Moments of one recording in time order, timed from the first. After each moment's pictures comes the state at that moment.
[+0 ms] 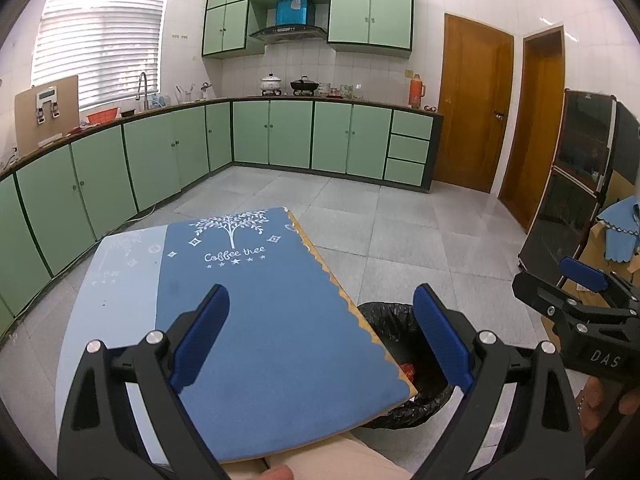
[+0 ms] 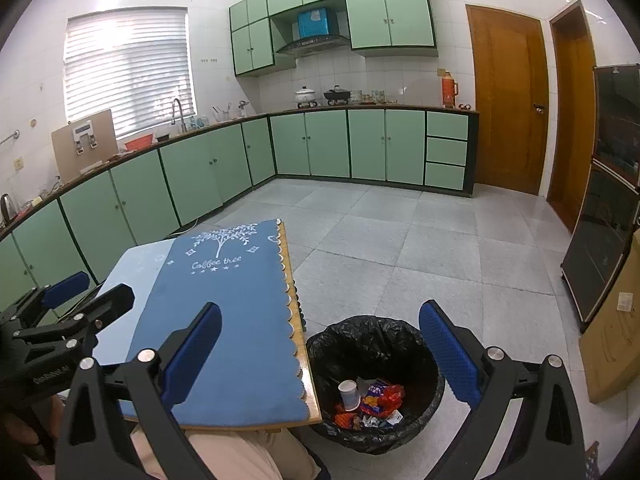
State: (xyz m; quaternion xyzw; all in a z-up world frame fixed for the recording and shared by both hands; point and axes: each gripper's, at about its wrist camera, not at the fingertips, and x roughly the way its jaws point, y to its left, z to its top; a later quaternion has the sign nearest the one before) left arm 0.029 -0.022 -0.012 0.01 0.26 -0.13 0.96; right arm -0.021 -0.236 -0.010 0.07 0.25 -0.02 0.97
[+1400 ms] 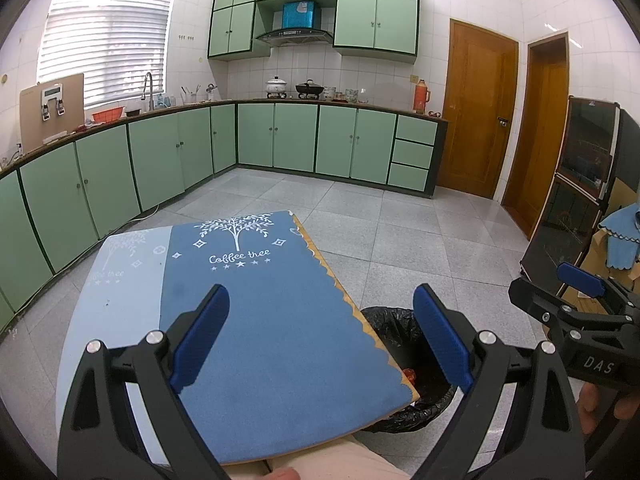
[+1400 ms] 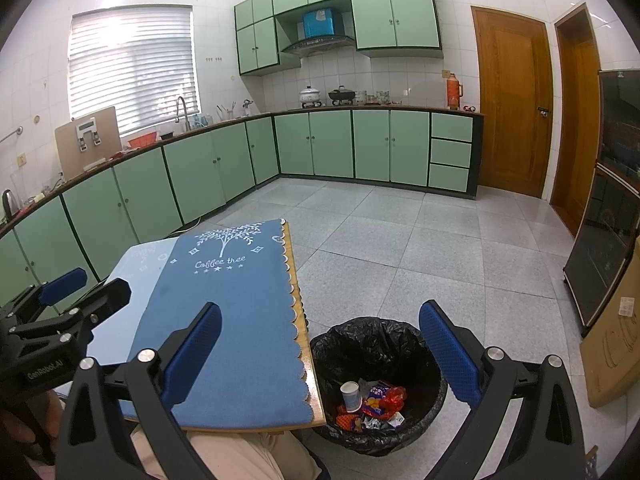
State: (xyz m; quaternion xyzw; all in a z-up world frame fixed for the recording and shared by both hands) left arm 0.026 -0.015 -0.009 0.00 0.25 -0.13 0.96; right arm -0.016 -0.231 -0.010 0.06 0.25 -0.01 0.97
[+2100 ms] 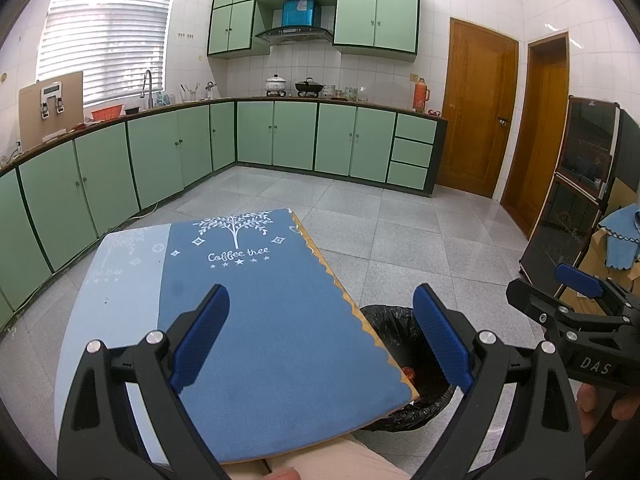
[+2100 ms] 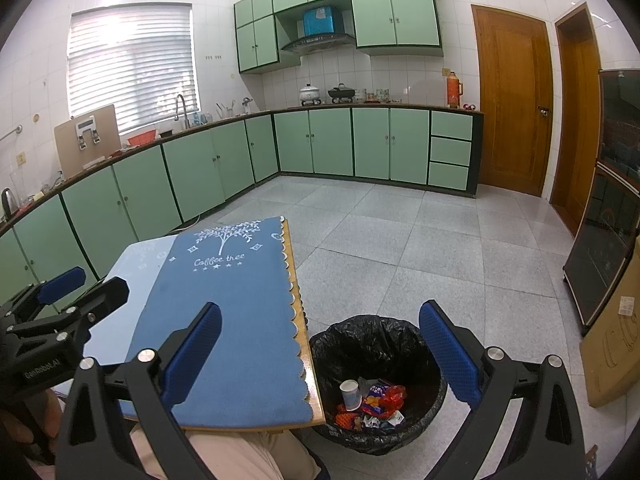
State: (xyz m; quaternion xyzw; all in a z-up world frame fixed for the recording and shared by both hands) left arm 0.026 -0.016 -0.013 0.00 0.26 -0.13 0.96; right arm -0.013 -0.232 -0.011 0.06 0.26 -0.01 0.96
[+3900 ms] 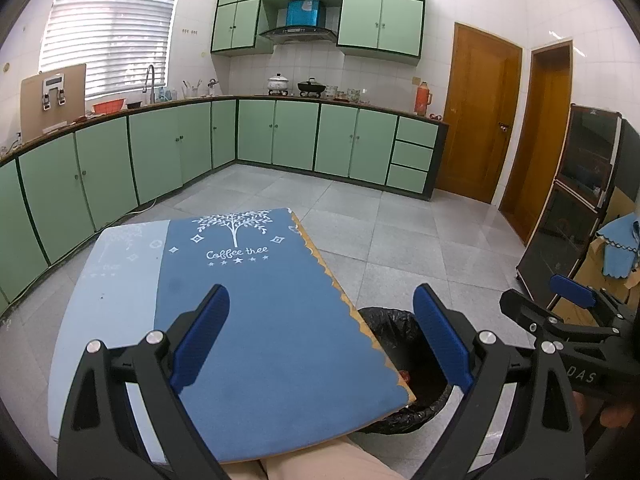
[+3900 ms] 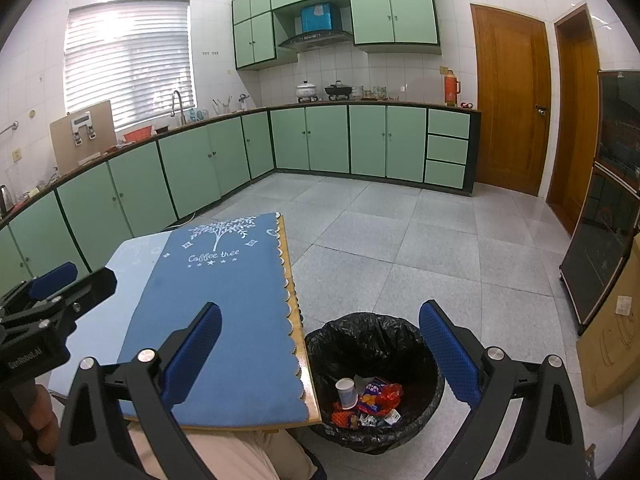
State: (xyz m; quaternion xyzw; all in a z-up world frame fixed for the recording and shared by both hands) left arm 0.024 -0.017 -0.011 -0.01 0.26 -0.13 0.96; right arm -0.010 -0.234 -0.018 0.05 0.26 -0.02 0.96
